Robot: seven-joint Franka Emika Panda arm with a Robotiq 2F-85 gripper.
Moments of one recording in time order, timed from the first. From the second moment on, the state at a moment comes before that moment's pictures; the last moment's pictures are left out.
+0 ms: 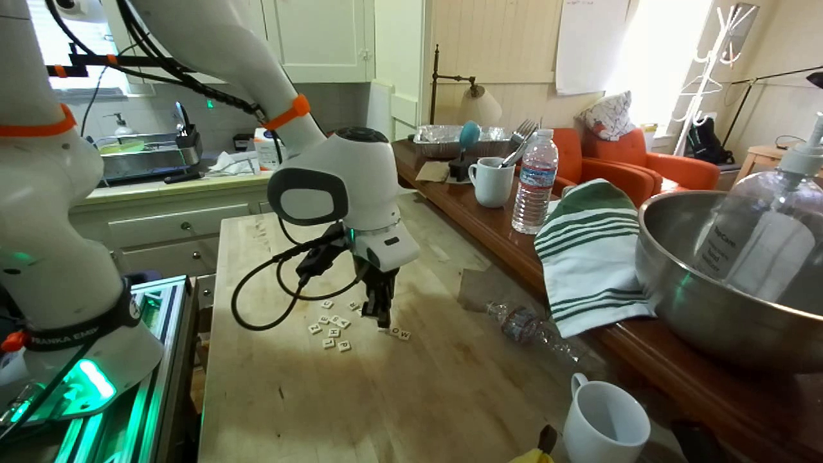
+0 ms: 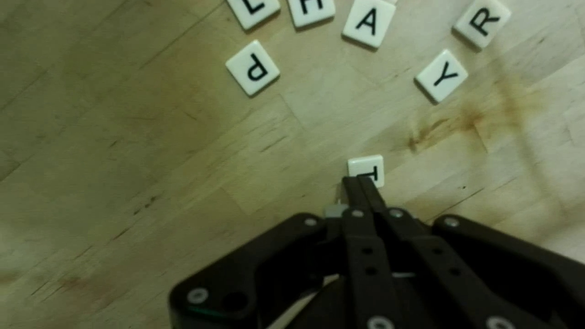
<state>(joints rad) -0.14 0.11 -0.16 -2.59 0.09 2.79 0.22</state>
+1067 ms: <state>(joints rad) -0.14 0.01 -0.16 -2.59 -0.10 2.62 -0.14</state>
